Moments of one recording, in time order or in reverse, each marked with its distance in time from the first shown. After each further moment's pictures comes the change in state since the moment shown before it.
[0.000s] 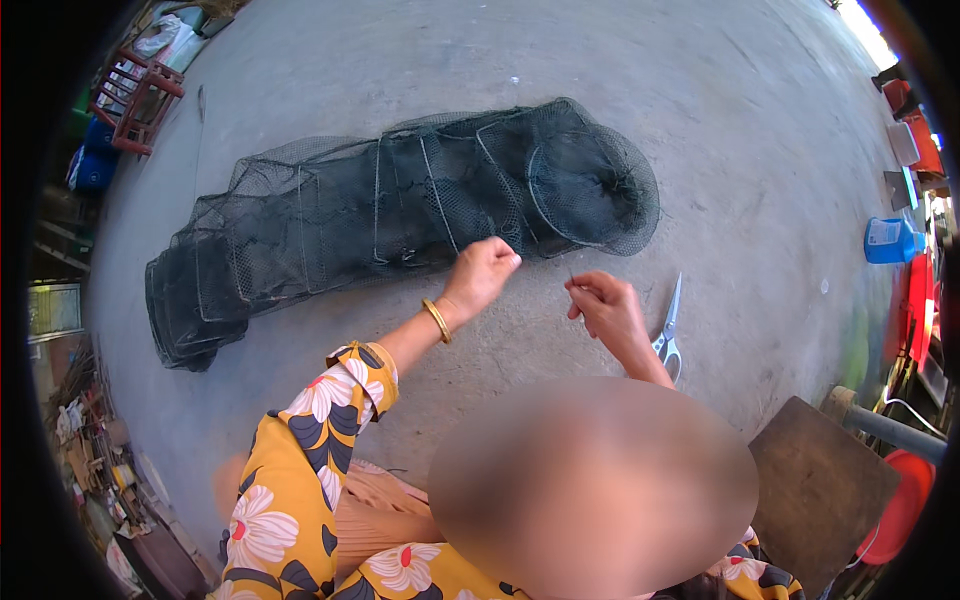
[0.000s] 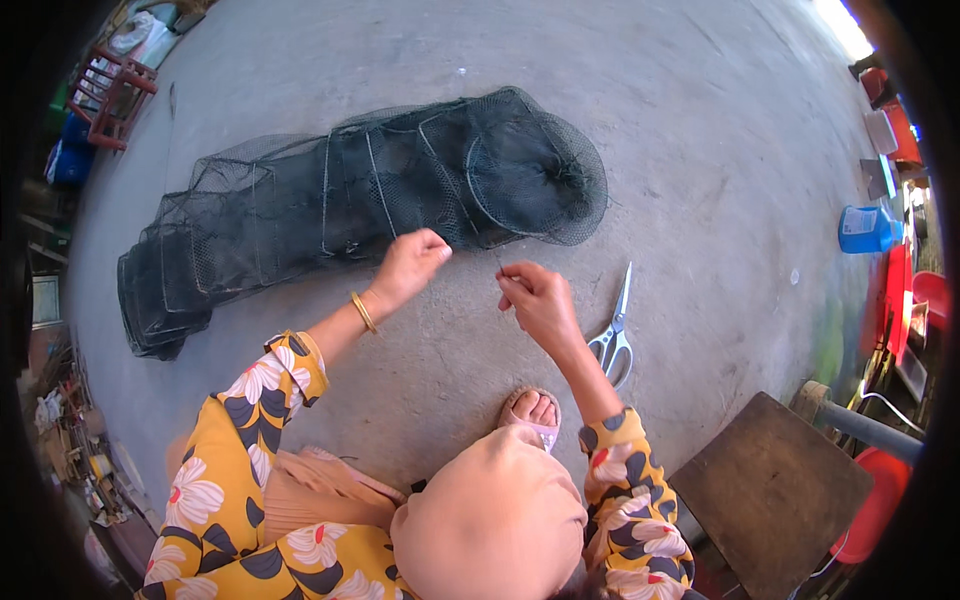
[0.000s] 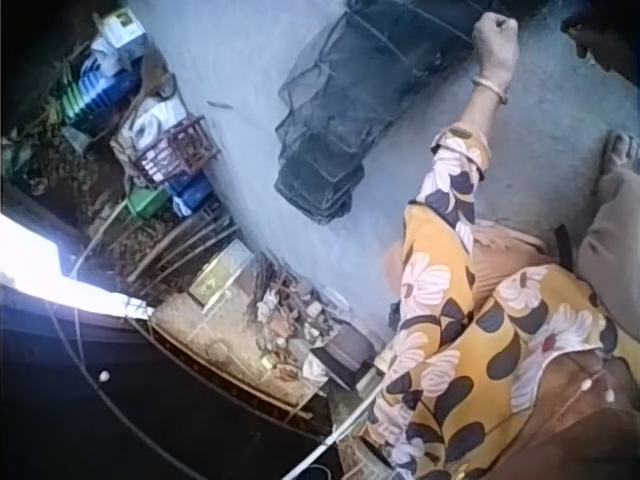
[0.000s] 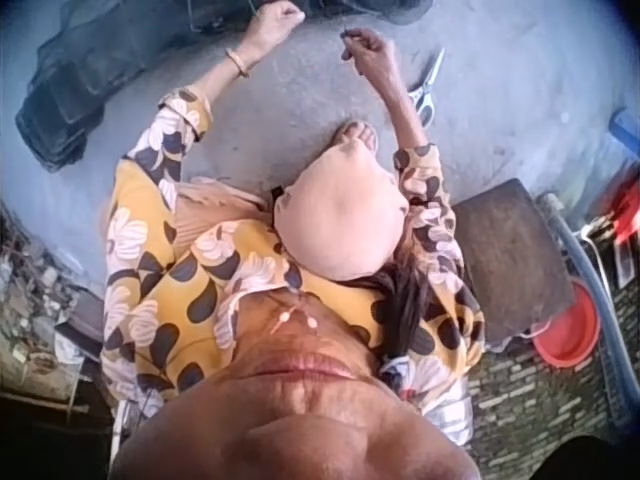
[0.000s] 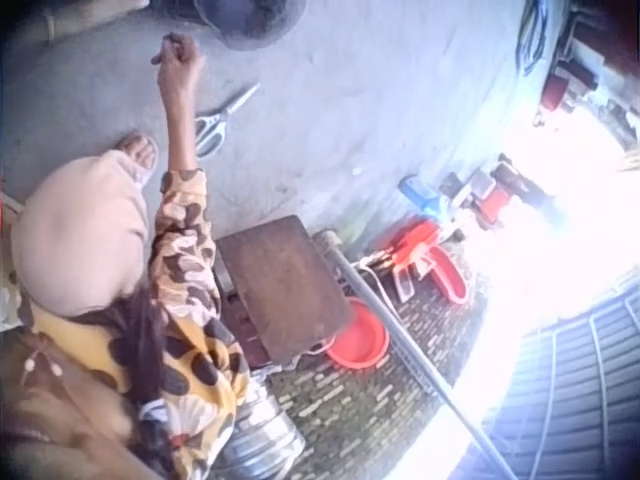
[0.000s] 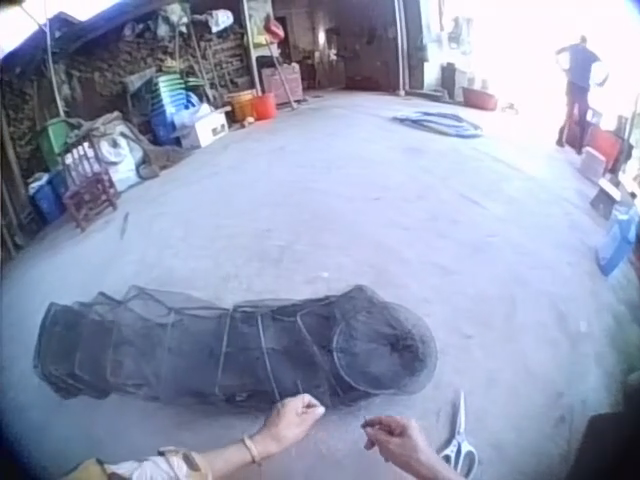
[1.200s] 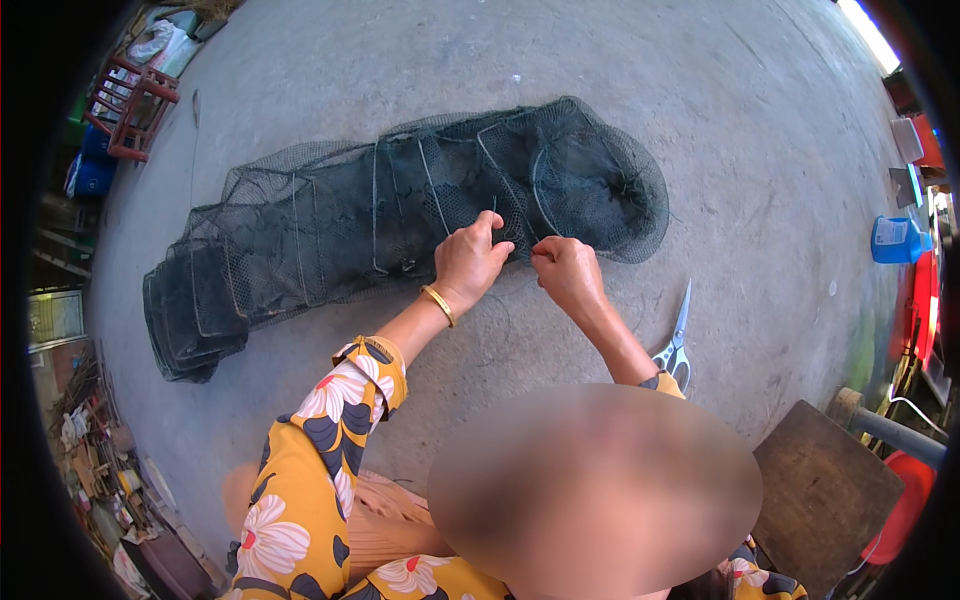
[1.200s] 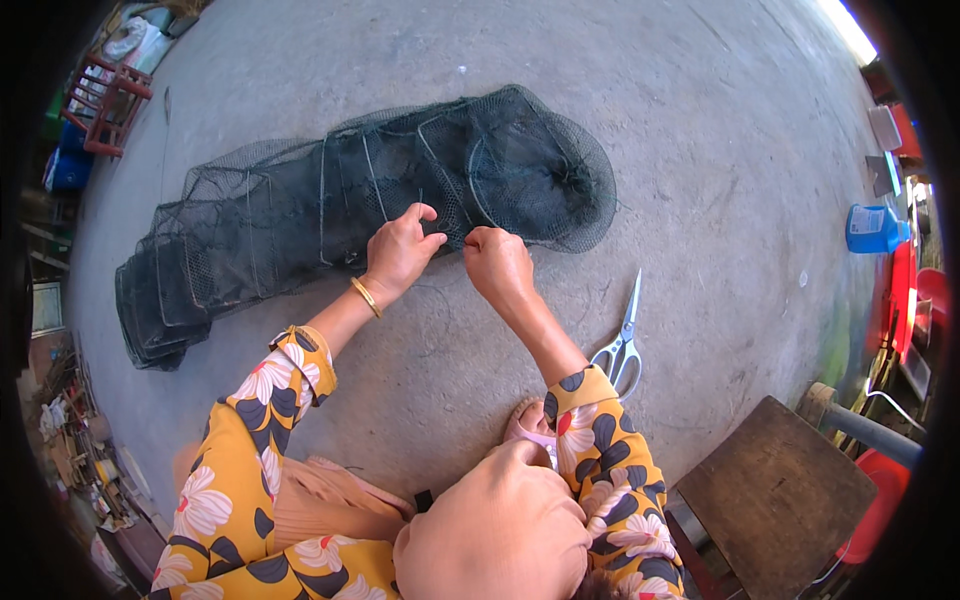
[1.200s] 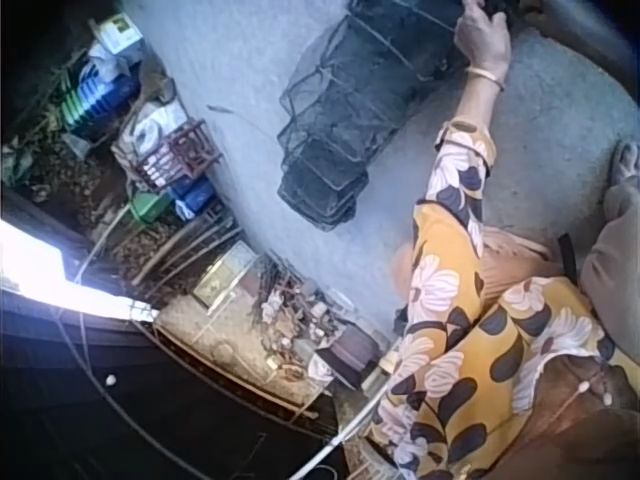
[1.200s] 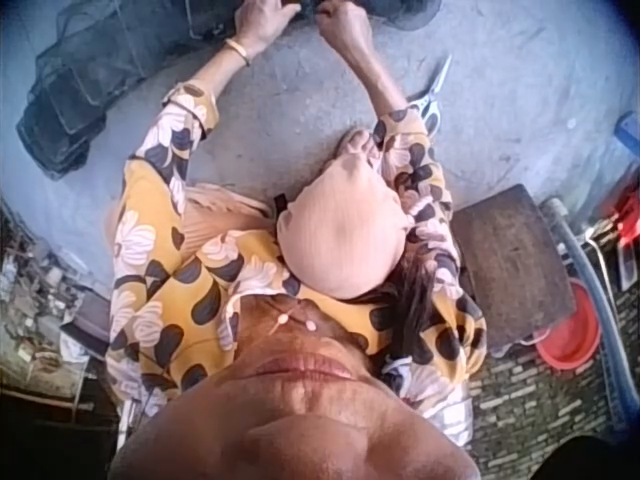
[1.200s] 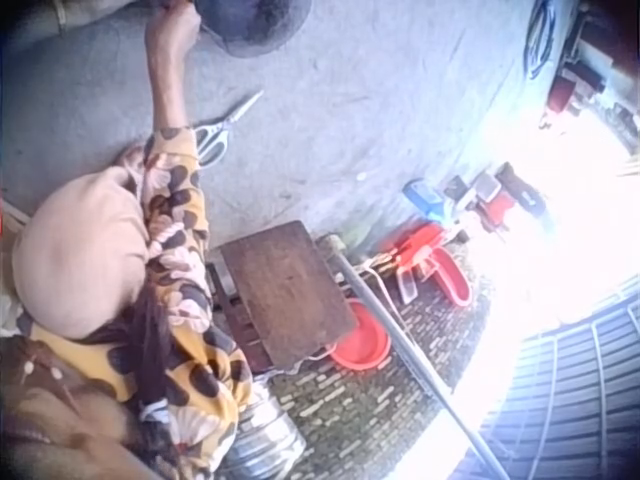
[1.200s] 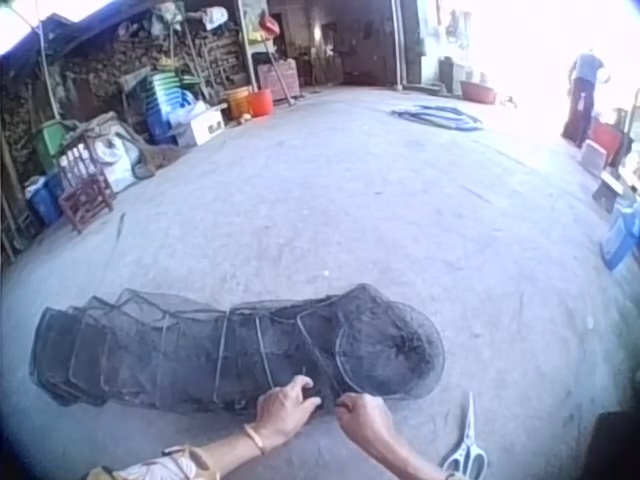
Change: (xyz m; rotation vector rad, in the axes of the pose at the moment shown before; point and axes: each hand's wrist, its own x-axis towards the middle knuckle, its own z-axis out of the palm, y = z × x) left_hand 0.020 0.016 -0.026 0.535 0.174 0.066; right_hand 0.078 0.004 0.057 -0.441 0.169 -0.144
